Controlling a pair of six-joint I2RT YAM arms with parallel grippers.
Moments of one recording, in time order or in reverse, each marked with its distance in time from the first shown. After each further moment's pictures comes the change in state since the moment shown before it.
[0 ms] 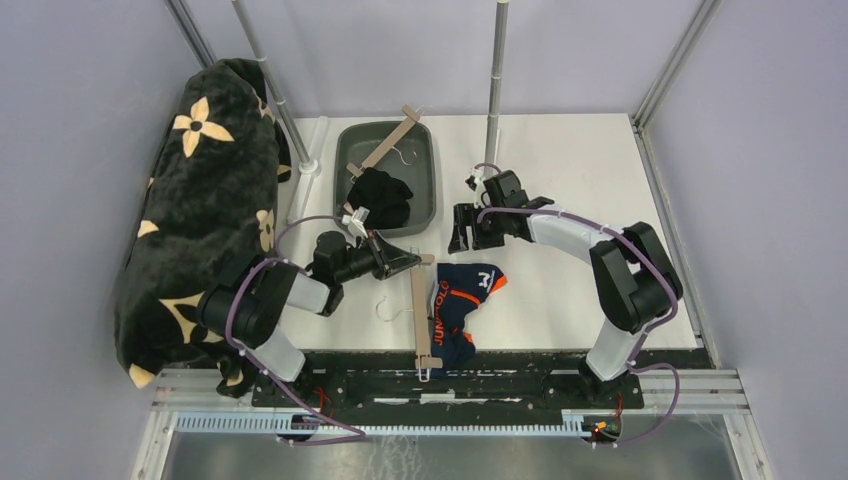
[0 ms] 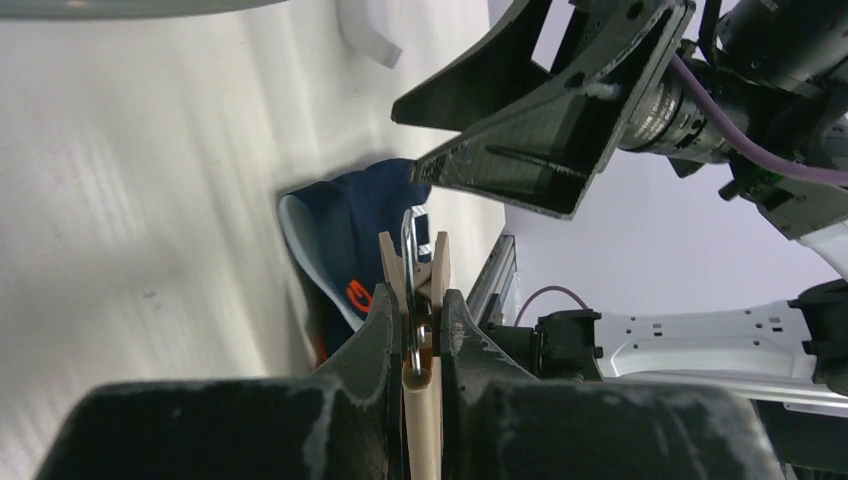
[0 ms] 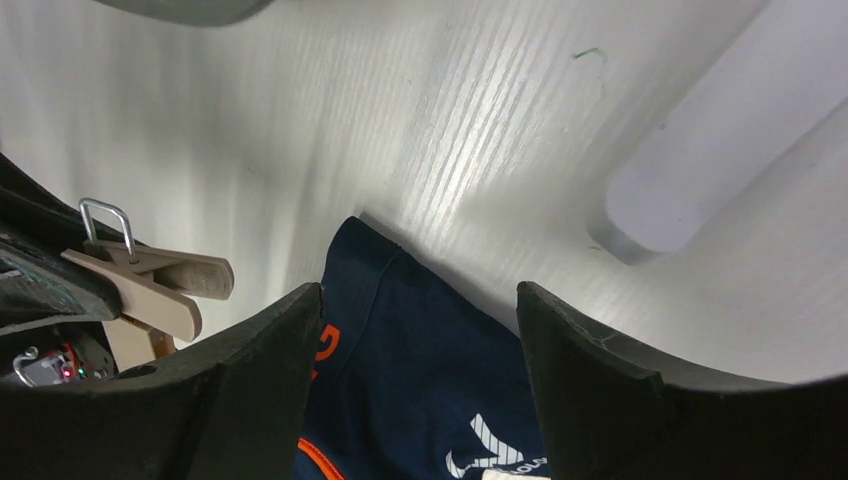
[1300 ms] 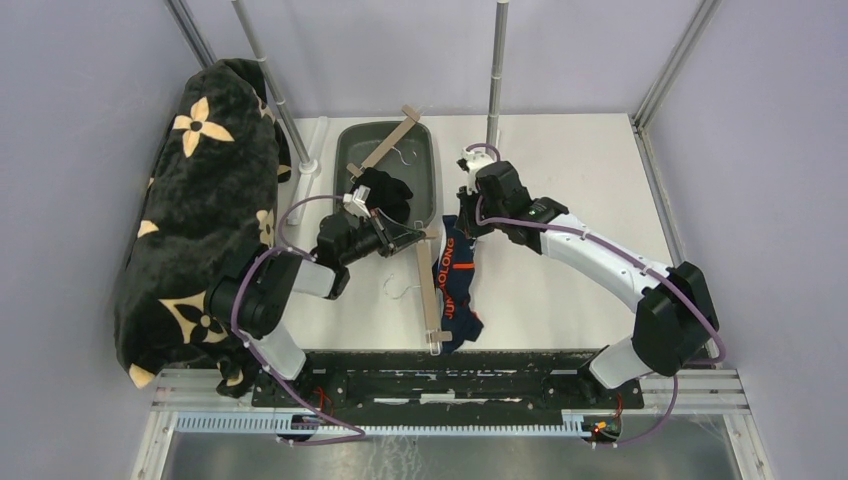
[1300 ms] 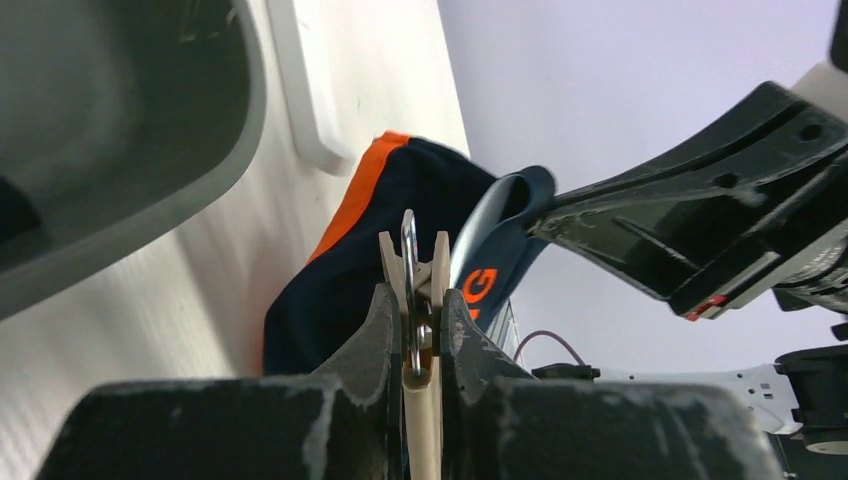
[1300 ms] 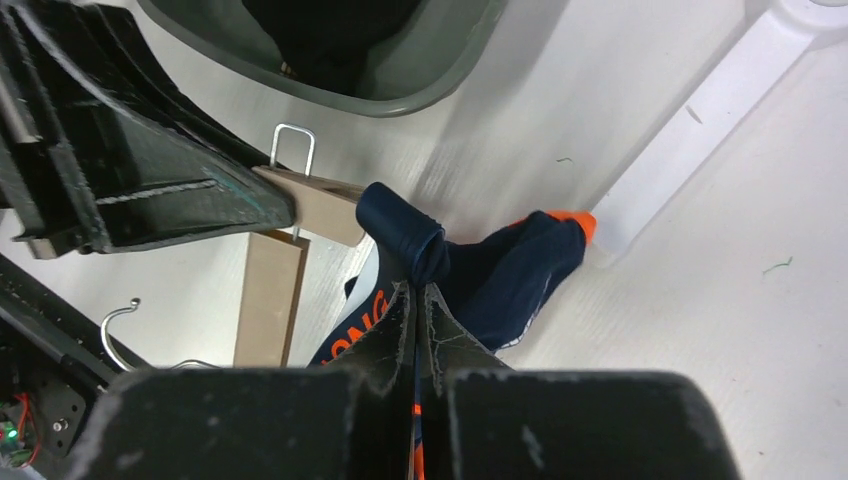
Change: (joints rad) left arm 0.000 0.085 0.126 0.063 -0.047 -0.001; right arm 0.164 -0.235 0.070 -0.071 0.311 -0.063
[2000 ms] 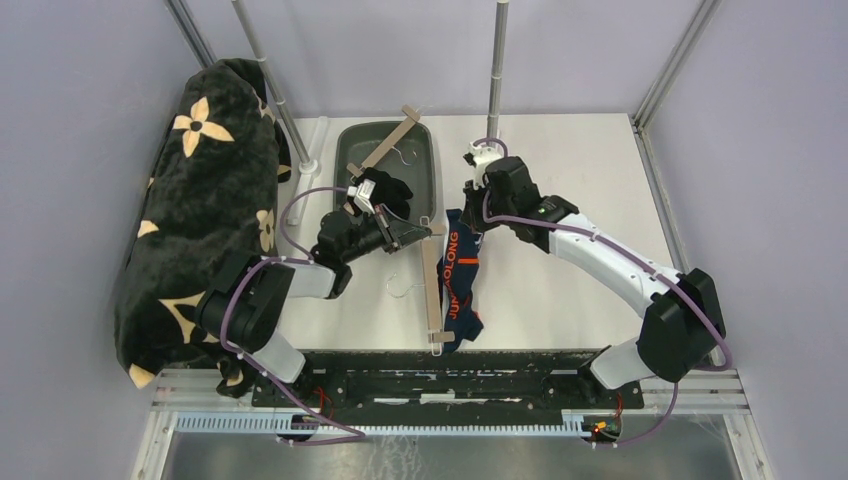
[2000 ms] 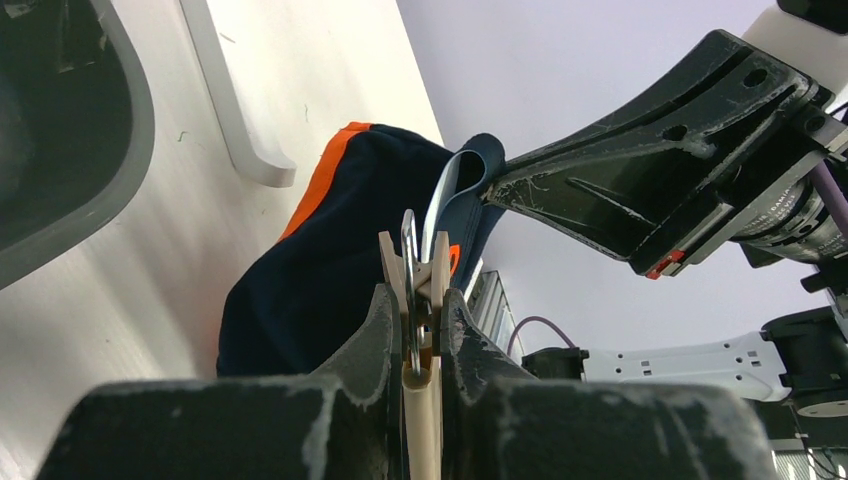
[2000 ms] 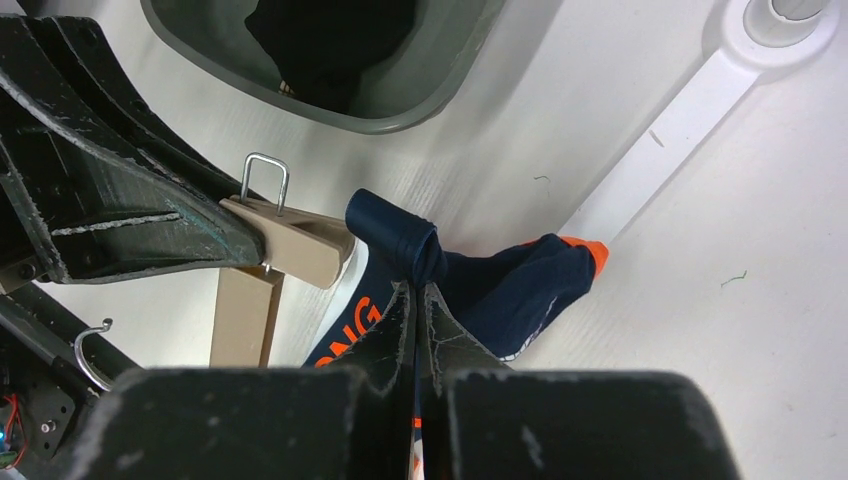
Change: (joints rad) left arm -0.041 -0.094 0.034 -0.051 0.002 0.024; right arm -0.032 -0.037 0.000 0.002 -0.013 -0.048
